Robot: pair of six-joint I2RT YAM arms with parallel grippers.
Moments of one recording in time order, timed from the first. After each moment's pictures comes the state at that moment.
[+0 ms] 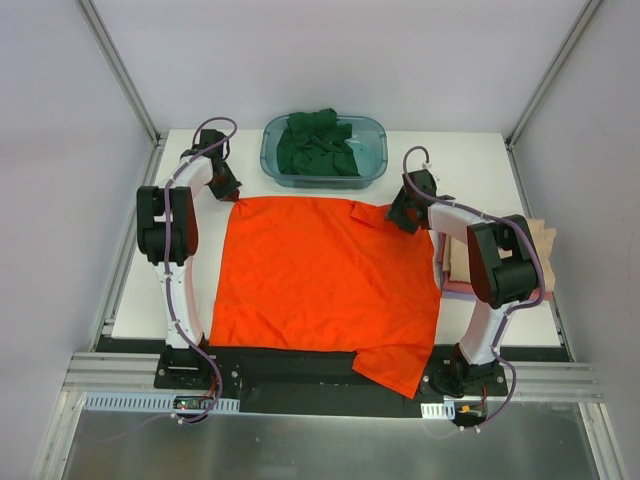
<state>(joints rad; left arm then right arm) -0.01 2.21 1.72 -0.63 0.04 -0.58 0.30 1.86 1.14 -0.22 0.09 0.75</state>
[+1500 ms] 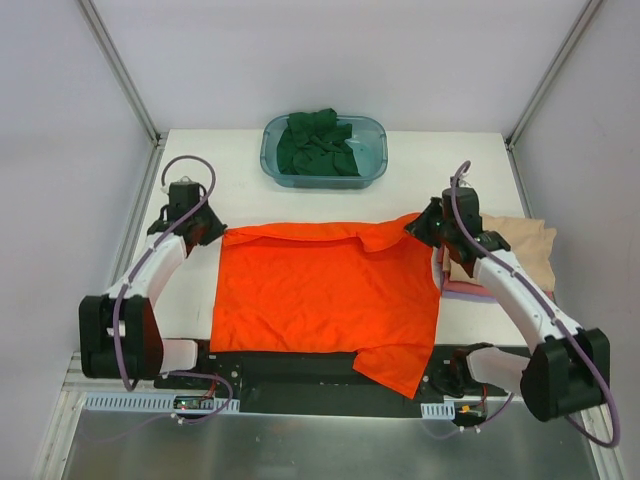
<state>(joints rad) -0.01 1.35 0.87 -0.37 0.04 -0.63 0.29 1.21 0.86 -0.33 -0.04 0.74</state>
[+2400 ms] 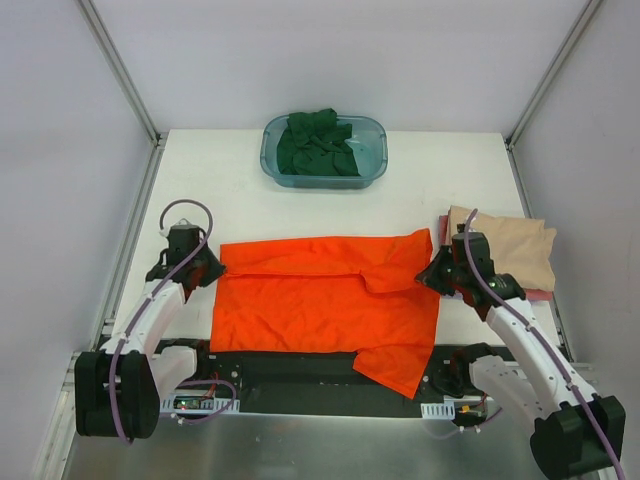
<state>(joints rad) -0.01 1.00 0.51 -0.38 0.04 -0.68 0.28 0.84 0.61 -0.61 -0.07 0.71</state>
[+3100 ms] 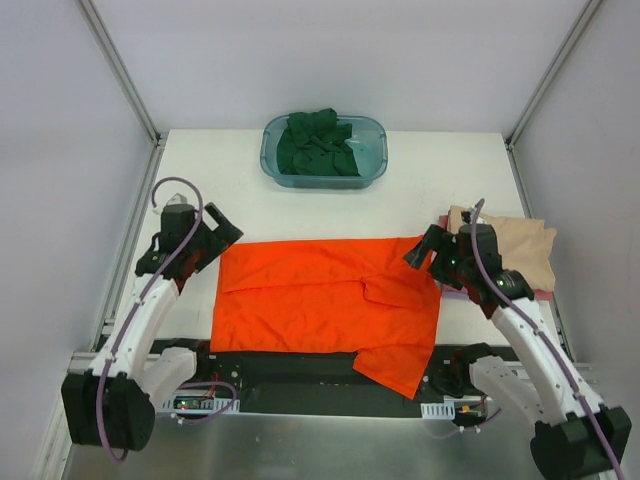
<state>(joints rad) -0.05 0.89 0.68 -0.51 0.05 -0.77 0.28 0.75 0.65 -0.65 -0.06 0.66</state>
